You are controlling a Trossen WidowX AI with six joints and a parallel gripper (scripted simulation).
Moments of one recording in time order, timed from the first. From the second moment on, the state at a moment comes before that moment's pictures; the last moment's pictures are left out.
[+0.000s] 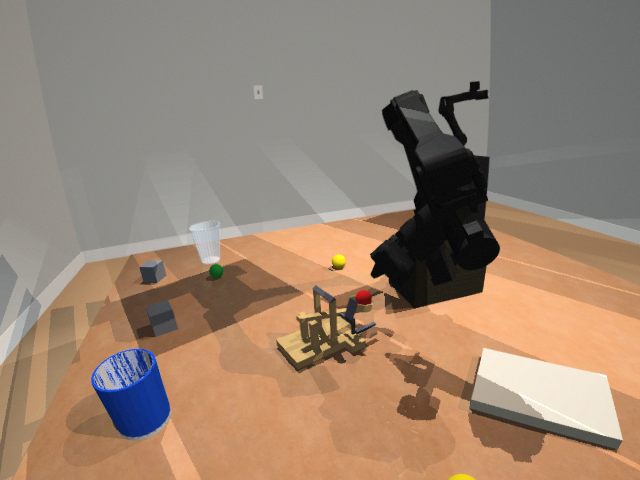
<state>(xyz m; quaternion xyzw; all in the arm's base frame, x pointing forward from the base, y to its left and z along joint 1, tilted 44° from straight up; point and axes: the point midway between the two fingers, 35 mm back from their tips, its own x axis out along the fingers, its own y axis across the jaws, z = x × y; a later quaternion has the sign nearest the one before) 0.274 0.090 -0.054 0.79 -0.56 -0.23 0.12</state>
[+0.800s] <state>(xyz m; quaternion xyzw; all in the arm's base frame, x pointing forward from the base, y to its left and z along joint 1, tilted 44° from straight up) 0.270 0.078 -0.066 0.79 -0.55 -0.24 0.14</state>
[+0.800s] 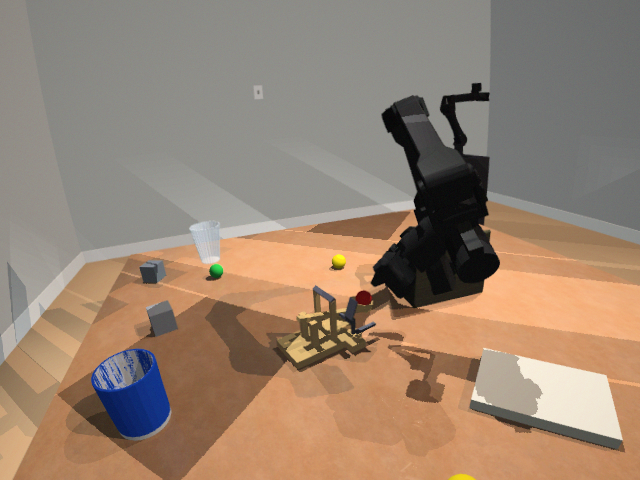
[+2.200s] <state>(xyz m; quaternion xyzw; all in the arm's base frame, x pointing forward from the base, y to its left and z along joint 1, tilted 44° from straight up) 0.255 0.034 -0.118 0.79 -0.56 -0.23 0.14</state>
